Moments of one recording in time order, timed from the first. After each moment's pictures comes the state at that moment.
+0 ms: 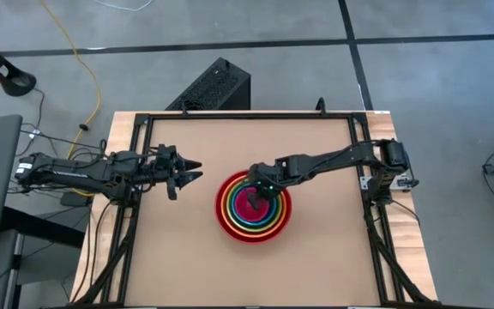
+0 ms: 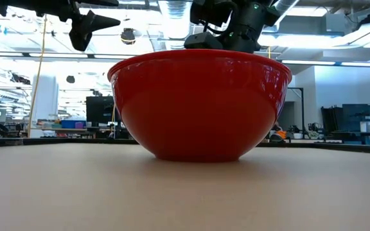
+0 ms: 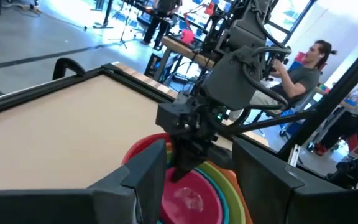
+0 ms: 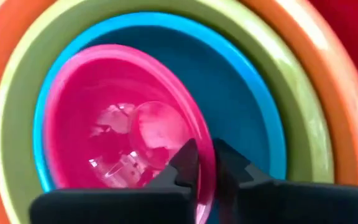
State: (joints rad) left arm -0.05 0.64 0.47 0.19 -0.22 -0.44; right arm 0.01 1.77 1.31 -0.62 -0.03 0.85
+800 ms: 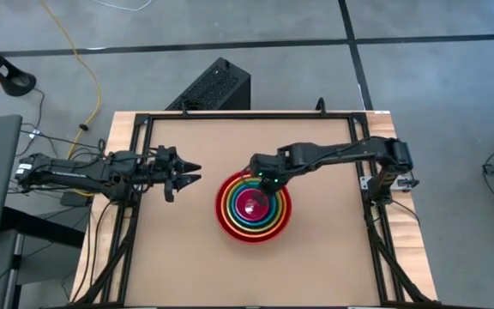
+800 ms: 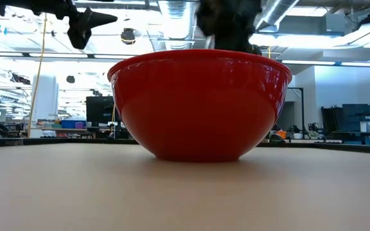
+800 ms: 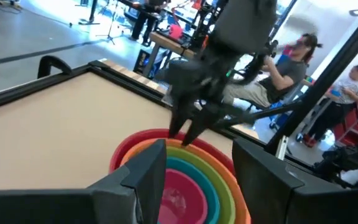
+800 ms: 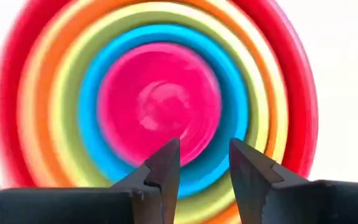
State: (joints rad) left arm -0.05 0.62 0.47 0.17 -0.16 -0.43; right arm 0.02 1.74 1.55 -0.97 -0.01 0.67
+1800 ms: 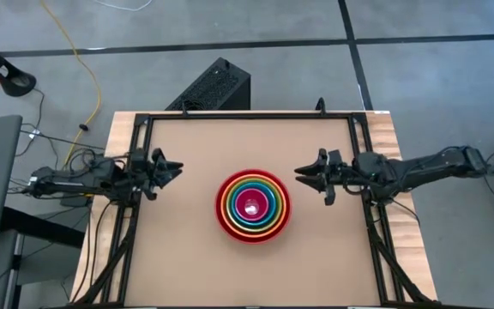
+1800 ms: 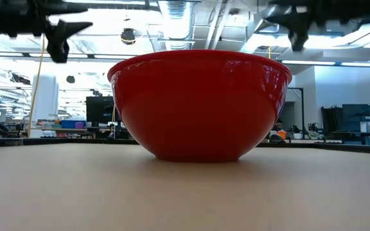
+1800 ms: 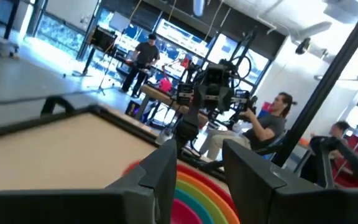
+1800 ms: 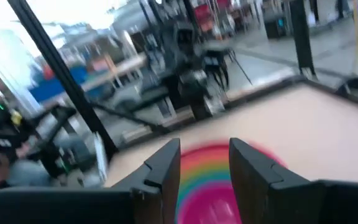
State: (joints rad) left arm -0.05 0.18 0.18 0.27 -0.21 -0.42; right arm 0.11 0.71 0.45 0.29 0.13 0.39
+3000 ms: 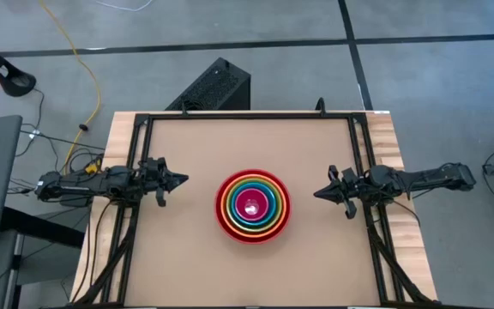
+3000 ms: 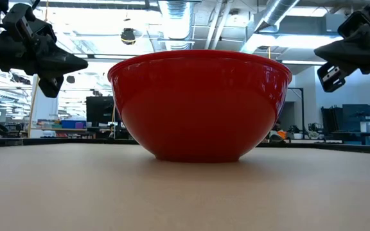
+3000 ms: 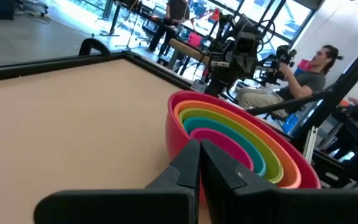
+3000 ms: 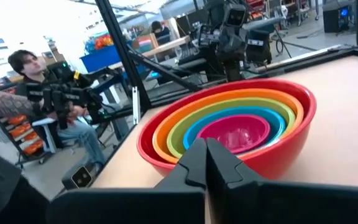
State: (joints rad) left arm -0.05 0.02 0.02 0.04 -0.24 -0.43; right arm 0.10 0.16 0.01 0.17 -0.08 0.33
